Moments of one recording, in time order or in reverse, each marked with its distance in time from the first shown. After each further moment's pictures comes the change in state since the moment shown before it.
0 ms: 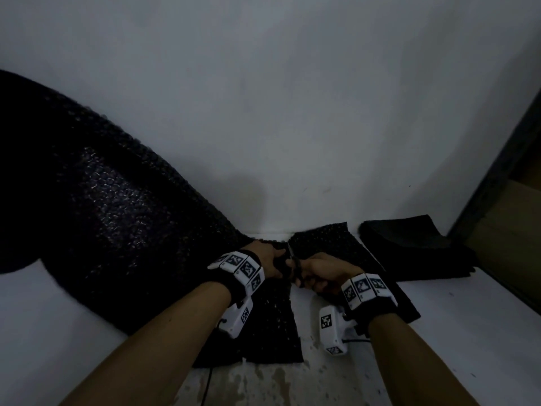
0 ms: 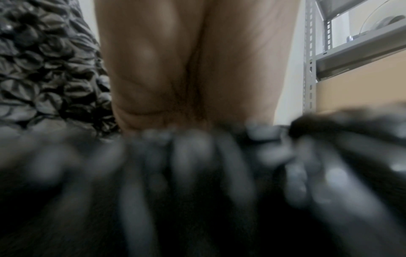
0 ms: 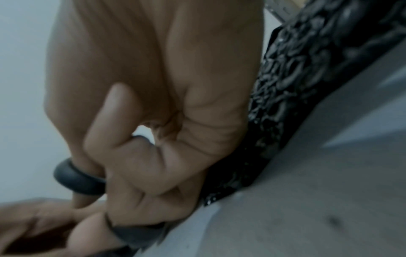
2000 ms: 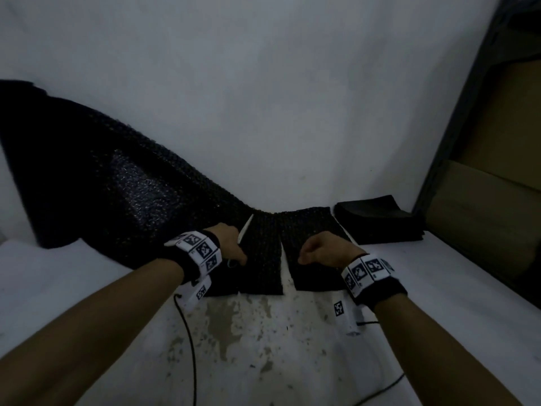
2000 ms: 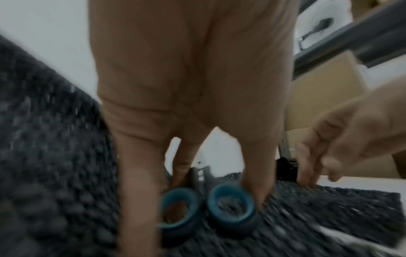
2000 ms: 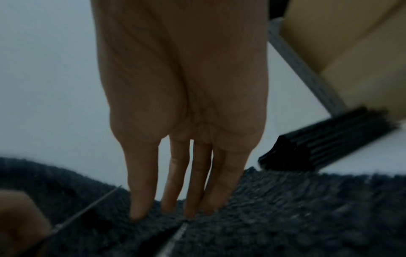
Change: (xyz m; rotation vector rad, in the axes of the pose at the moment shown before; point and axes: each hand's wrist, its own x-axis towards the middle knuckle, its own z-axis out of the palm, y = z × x) left_hand -0.145 0.032 -0.026 -0.032 -0.048 -0.272; right_hand -0.140 0.018 0.003 -0.532 0.239 -0.206
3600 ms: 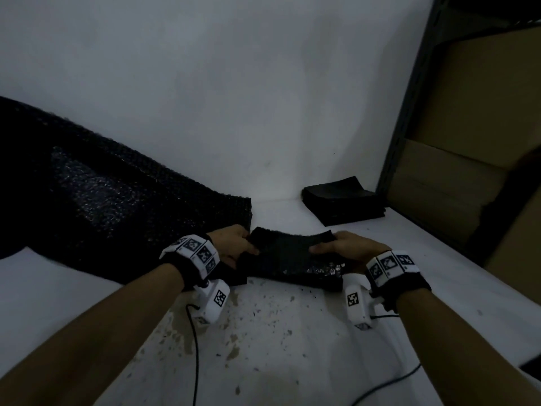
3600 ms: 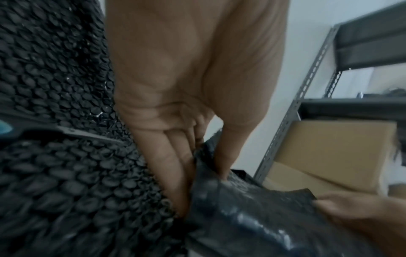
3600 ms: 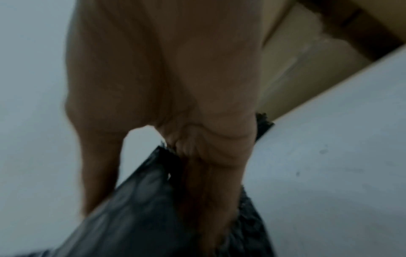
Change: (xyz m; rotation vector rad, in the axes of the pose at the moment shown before) left_hand 0.030 0.073 0.041 -0.746 -0.153 0.108; right_hand -0.059 0.085 -0.038 0.405 0.009 0.337
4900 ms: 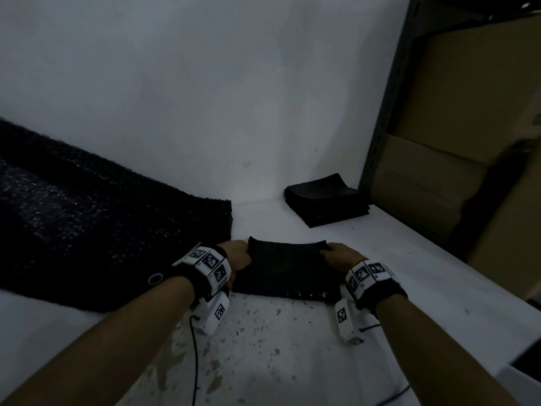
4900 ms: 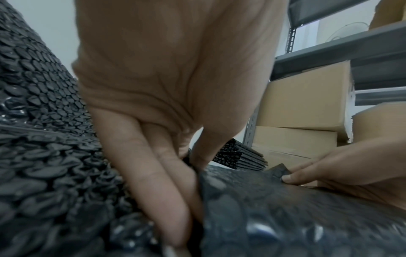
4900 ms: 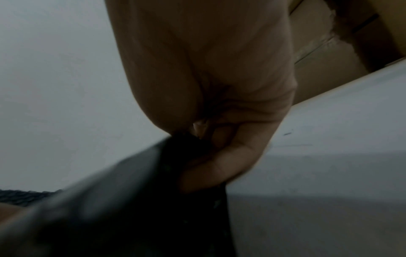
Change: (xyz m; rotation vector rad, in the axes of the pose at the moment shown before) left_hand 0.057 0.012 0.036 0.530 0.072 0.010; right_hand 0.035 0.024 -0.001 -0.317 0.250 0.123
